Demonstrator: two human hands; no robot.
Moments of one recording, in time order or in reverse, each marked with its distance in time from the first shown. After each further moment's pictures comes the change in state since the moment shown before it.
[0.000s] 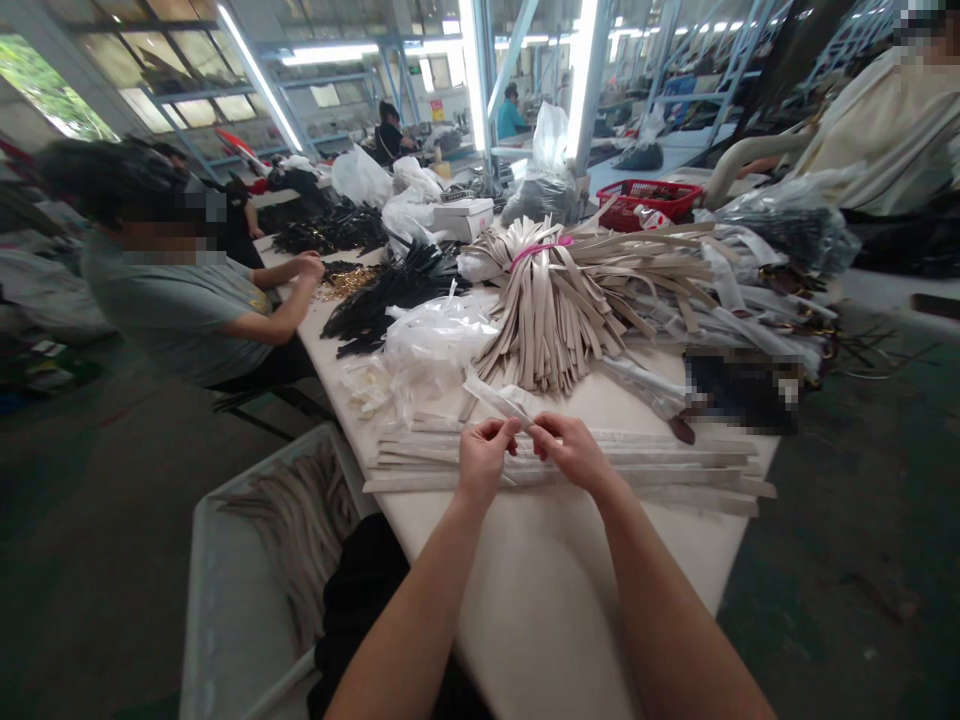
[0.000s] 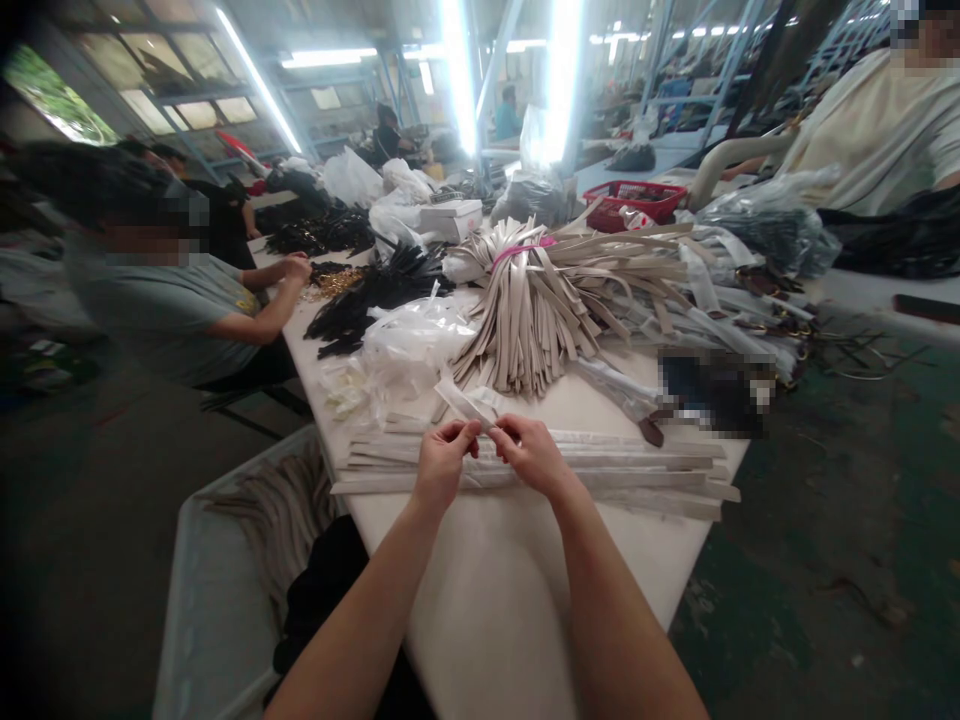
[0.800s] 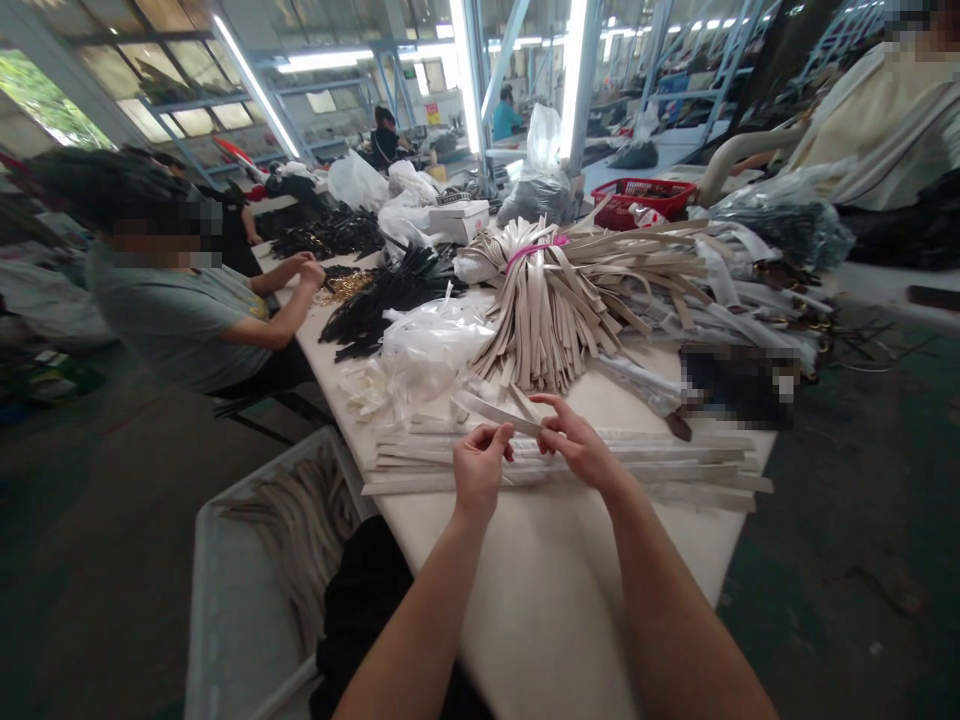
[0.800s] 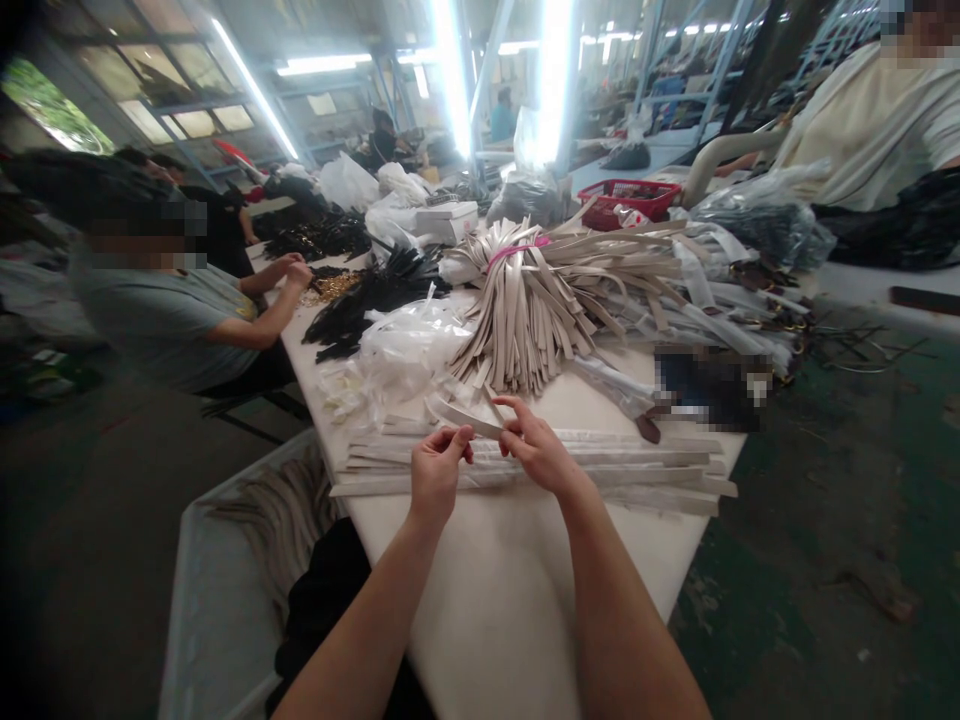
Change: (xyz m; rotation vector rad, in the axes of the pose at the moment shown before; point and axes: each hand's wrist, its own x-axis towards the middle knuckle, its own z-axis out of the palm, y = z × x) left_hand -0.021 0.007 0.010 0.072 0.090 0.042; right_hand -0.006 -0.009 -0.014 0.141 -0.058 -0.021
